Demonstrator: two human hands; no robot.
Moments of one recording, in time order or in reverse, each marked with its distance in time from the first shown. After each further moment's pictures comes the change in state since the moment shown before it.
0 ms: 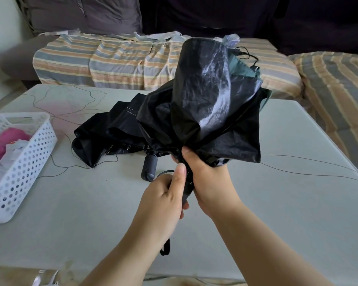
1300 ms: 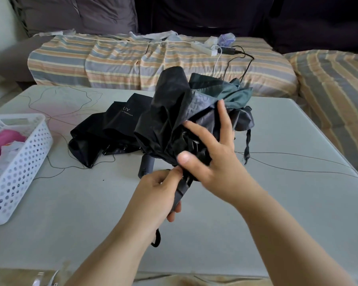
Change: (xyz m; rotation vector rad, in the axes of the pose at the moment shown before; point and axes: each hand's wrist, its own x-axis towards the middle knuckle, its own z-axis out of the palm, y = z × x) left_hand 0.006 0.009 -0.005 -0.018 -0.070 -0.125; right_hand -0.001 -0.026 -0.037 -0.814 -0.203 -0.500
